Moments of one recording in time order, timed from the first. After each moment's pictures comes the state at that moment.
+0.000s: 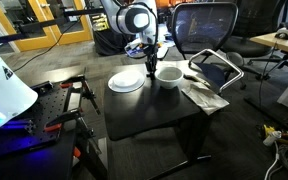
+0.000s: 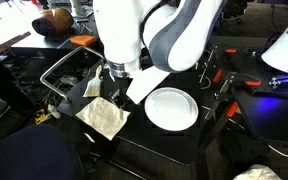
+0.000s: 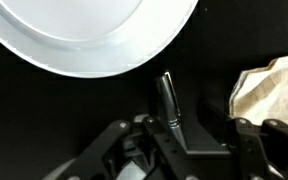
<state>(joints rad) 0.45 0.77 -0.15 -2.06 -0.08 2.83 1.01</state>
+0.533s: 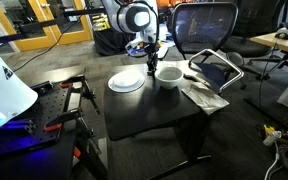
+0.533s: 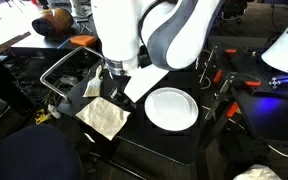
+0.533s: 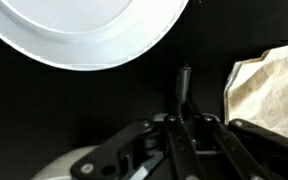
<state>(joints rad) 0.45 0.76 -0.15 -2.05 -0.08 2.83 1.01</state>
